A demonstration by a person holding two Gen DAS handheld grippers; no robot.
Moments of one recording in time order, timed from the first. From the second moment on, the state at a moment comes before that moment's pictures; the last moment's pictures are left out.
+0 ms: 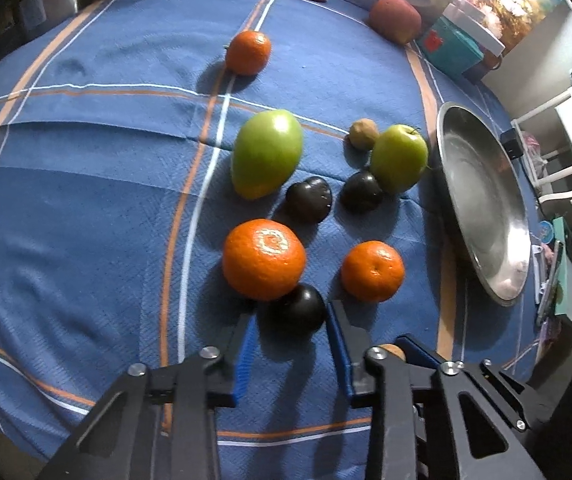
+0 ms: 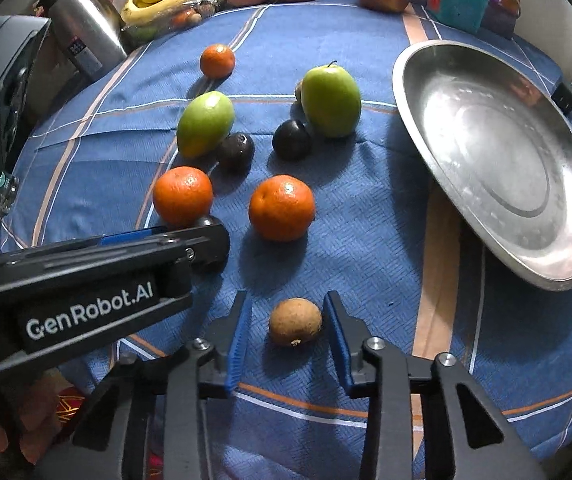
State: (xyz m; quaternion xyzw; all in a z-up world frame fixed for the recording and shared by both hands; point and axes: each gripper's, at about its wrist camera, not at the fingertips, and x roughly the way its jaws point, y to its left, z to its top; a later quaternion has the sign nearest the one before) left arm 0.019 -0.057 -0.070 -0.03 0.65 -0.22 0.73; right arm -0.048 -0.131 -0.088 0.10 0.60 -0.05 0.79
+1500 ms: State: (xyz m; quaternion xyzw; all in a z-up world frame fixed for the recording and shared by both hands) left arm 0.079 -0.077 0.005 -0.01 0.57 -0.17 0.80; right arm -0.004 -0.200 0.004 0.16 0.50 -0.17 0.84
